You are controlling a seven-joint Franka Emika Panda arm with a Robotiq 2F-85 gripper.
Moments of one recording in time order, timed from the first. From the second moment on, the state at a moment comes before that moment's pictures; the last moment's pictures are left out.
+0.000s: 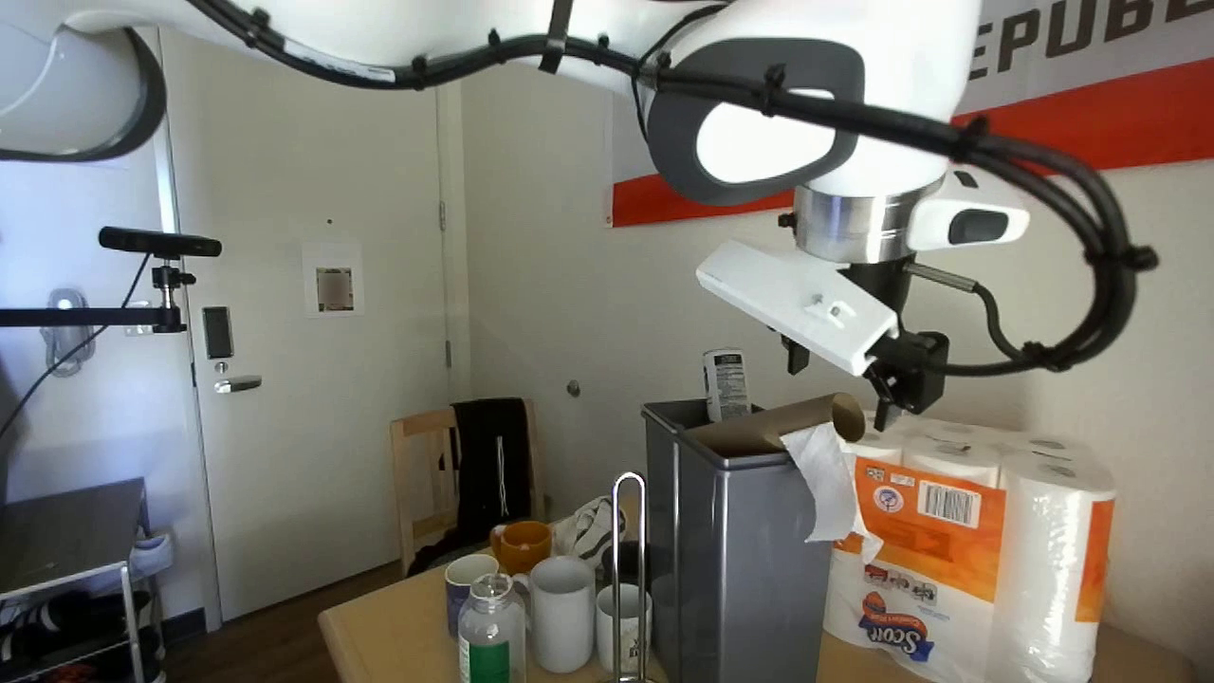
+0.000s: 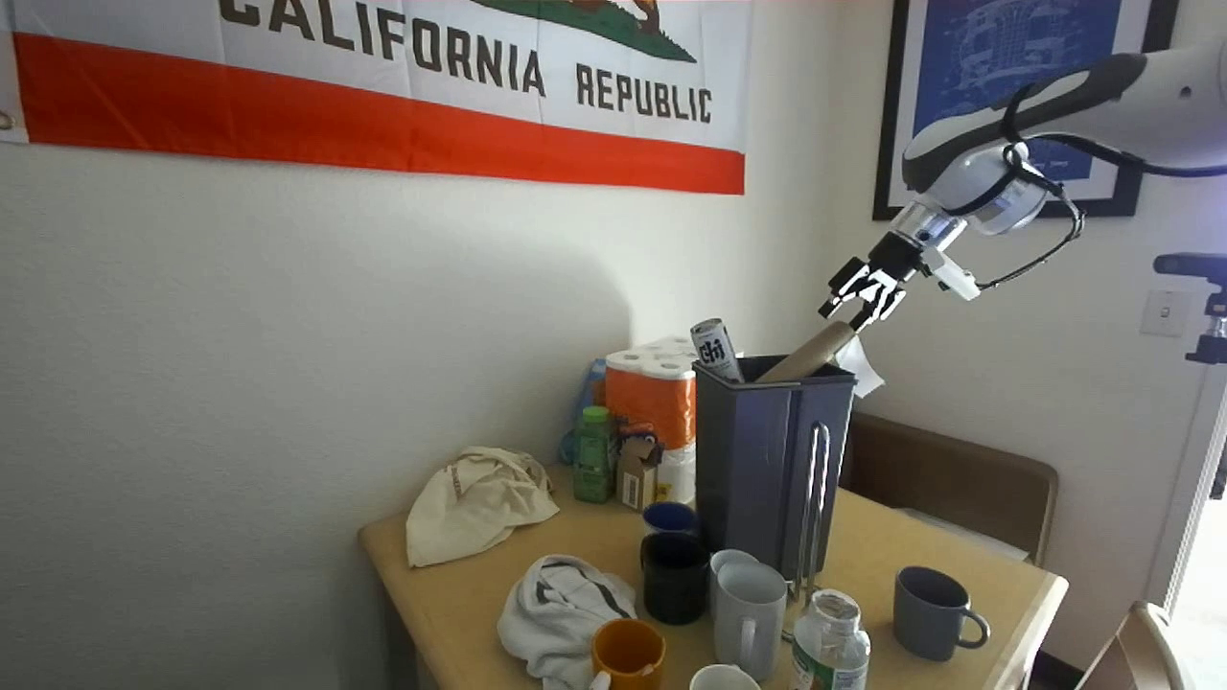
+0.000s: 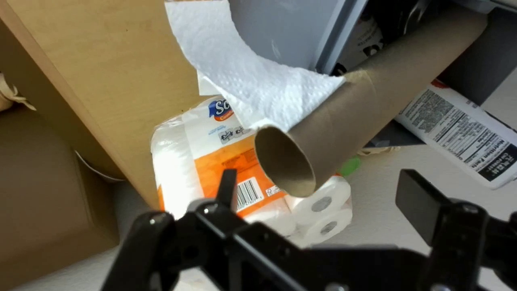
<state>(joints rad) -0.34 0.31 -0.17 -1.55 0.64 2.12 -0.59</state>
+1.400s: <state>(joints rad) -0.40 0.34 -0.16 -1.51 0.88 1.74 -0.56</state>
